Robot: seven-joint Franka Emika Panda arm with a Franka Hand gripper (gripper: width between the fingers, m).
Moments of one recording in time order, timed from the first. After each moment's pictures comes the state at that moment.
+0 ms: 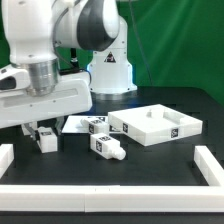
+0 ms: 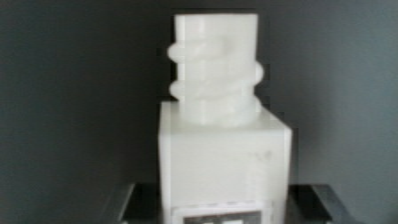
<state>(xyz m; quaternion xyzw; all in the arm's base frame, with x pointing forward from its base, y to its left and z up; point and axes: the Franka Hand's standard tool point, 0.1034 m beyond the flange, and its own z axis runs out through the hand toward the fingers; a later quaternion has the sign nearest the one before) 0.440 -0.158 0.014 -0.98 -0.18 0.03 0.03</state>
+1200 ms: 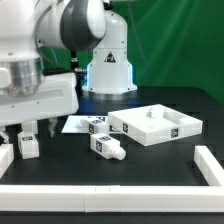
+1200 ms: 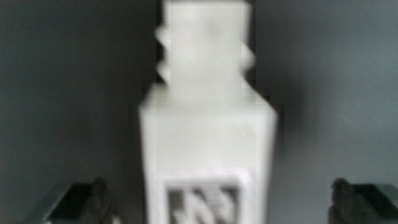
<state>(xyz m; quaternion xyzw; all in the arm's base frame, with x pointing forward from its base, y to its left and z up) 0.477 -0.166 0.038 -0.98 -0.18 0.00 0.02</state>
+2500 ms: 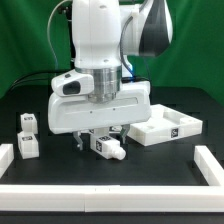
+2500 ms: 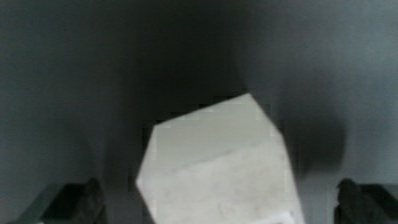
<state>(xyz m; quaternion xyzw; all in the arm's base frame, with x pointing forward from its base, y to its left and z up) 0.474 -0.035 0.007 -0.99 -0.13 0.00 0.02</state>
